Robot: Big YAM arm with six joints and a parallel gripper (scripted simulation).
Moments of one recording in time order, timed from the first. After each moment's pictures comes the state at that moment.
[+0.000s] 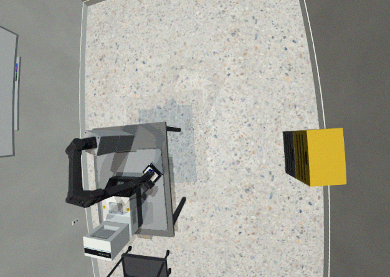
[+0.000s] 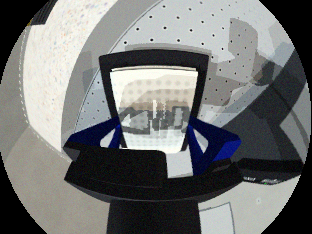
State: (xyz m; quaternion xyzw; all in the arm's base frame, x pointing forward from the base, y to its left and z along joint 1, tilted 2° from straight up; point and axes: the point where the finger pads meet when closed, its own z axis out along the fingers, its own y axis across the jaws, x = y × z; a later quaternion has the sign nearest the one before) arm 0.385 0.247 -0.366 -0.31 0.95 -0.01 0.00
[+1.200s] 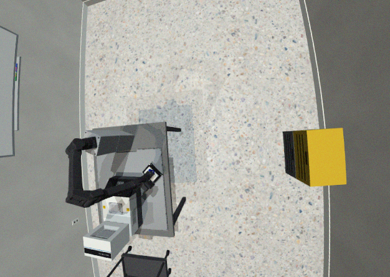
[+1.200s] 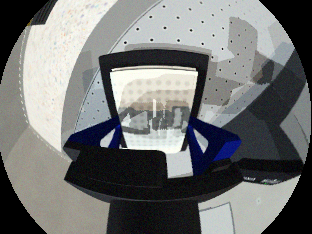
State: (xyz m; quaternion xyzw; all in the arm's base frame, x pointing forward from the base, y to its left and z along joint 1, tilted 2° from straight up) arm 0.385 0.247 -0.366 -0.31 0.95 -0.01 0.00
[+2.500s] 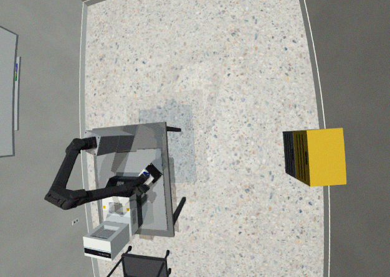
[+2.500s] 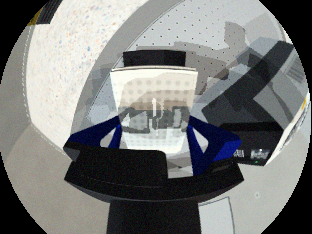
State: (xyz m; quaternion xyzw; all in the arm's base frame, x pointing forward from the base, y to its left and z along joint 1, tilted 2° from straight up) arm 0.380 0.248 -0.272 -0.31 0.95 -0.01 0.00
